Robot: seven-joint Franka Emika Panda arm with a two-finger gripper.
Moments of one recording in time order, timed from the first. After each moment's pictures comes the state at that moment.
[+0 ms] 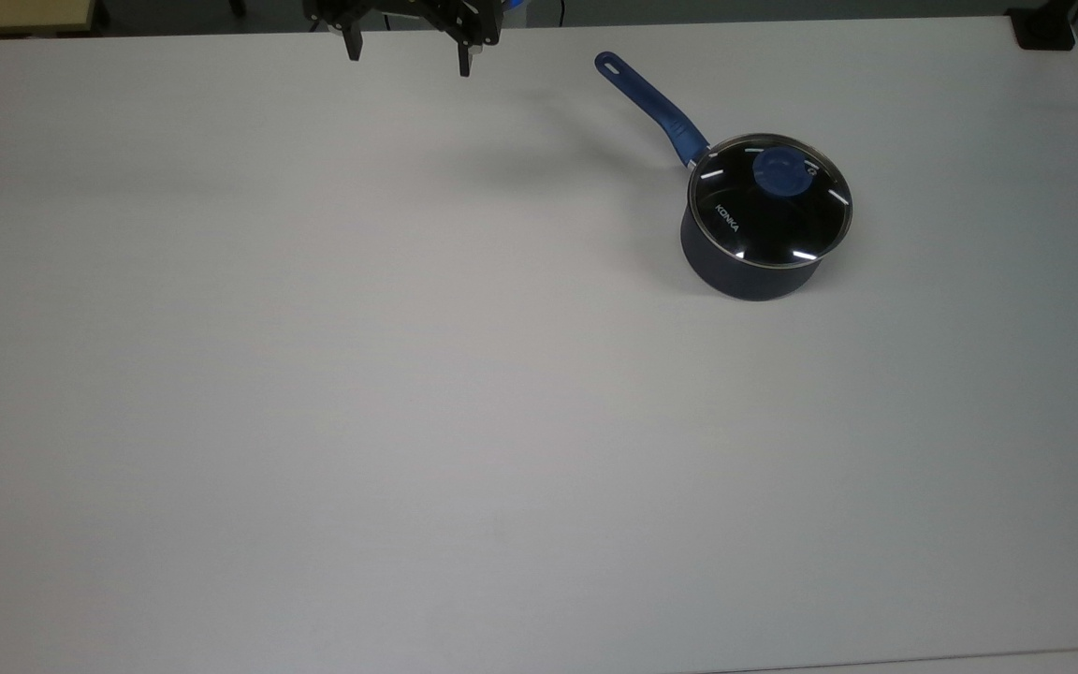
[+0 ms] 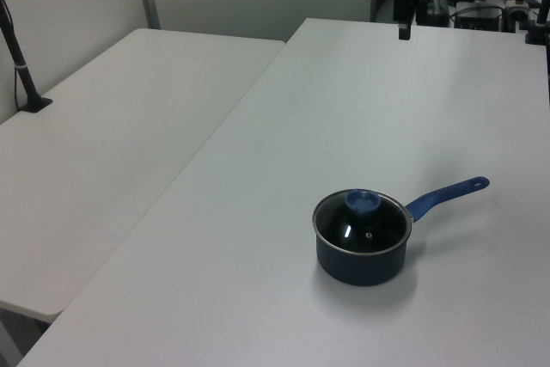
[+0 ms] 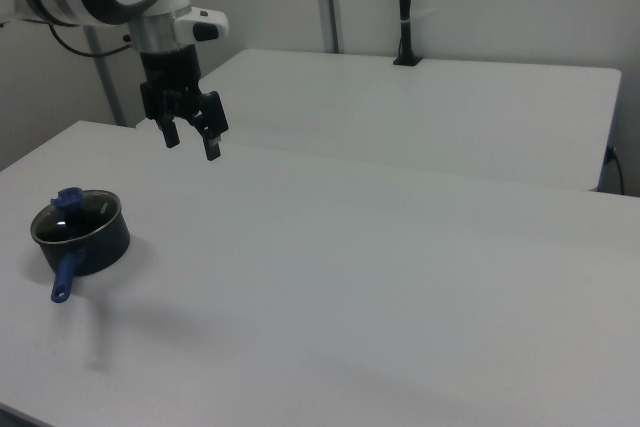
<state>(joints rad) 0.08 0.01 -0.05 -1.65 -0.03 1.62 0.14</state>
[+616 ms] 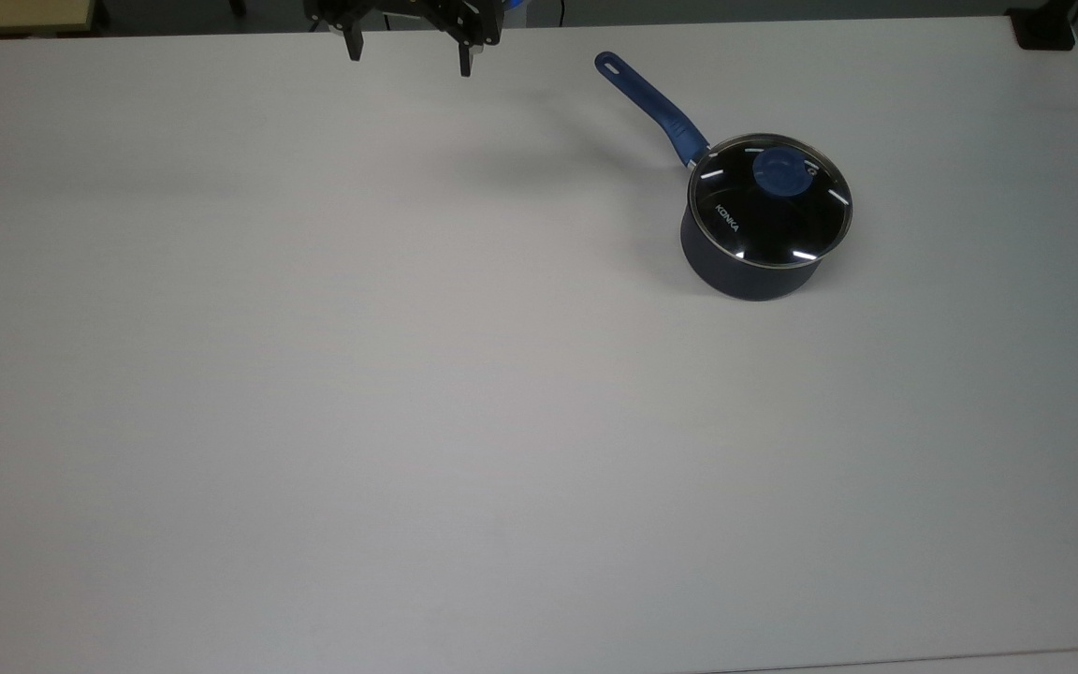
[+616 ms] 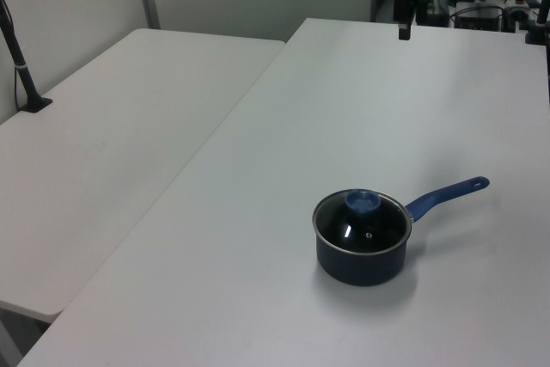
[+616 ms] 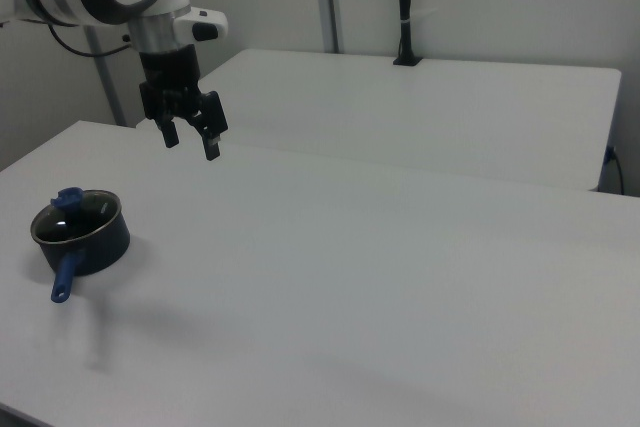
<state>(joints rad) 0.08 0.01 -0.05 -1.65 -0.03 1.62 0.14</state>
